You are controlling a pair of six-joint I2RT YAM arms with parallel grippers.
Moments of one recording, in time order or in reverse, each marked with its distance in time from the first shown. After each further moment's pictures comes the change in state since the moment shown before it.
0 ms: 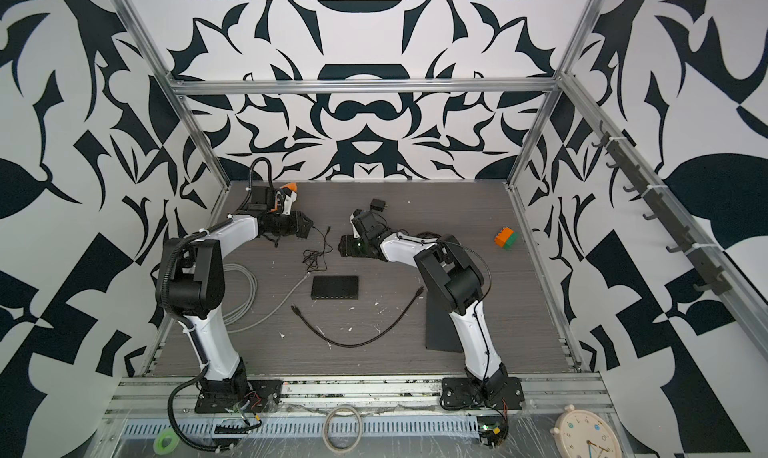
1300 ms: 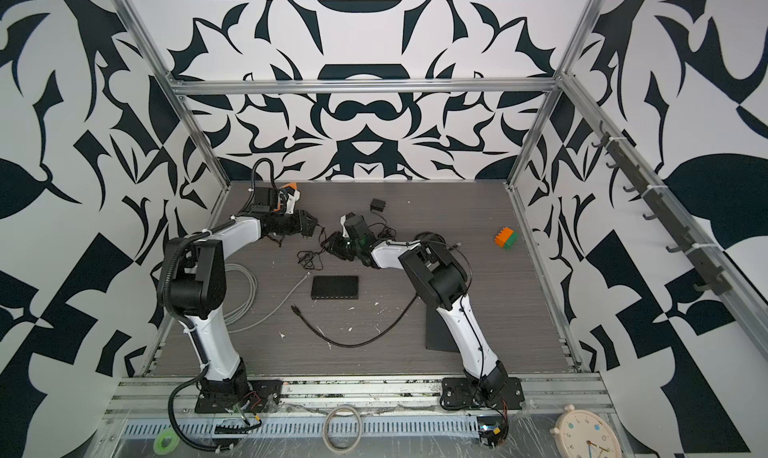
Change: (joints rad) left arm -0.013 0.000 -0.017 0.072 0.034 -0.050; right arm 0.038 0.136 0.031 0.346 -0.176 0.426
